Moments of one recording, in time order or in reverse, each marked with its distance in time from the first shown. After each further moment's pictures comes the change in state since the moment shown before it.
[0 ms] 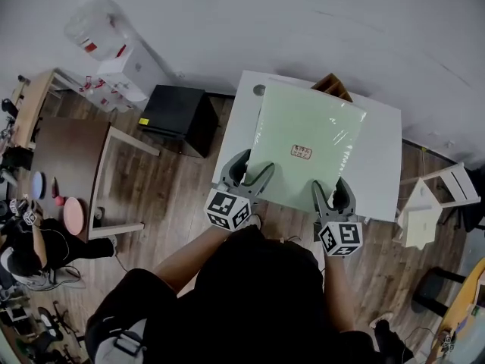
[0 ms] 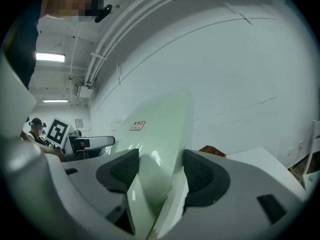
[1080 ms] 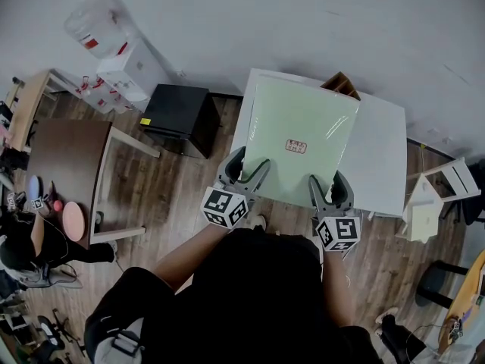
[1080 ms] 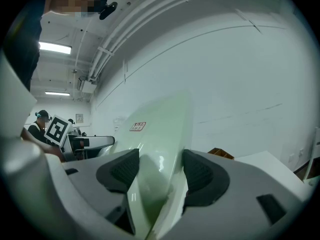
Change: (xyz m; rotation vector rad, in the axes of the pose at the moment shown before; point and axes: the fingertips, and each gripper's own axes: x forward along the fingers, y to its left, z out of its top) left arm -0.049 0.063 -0.002 -0.032 -0.034 0.005; right arm 0.031 0.072 -0.010 -0.069 -0.013 -0.005
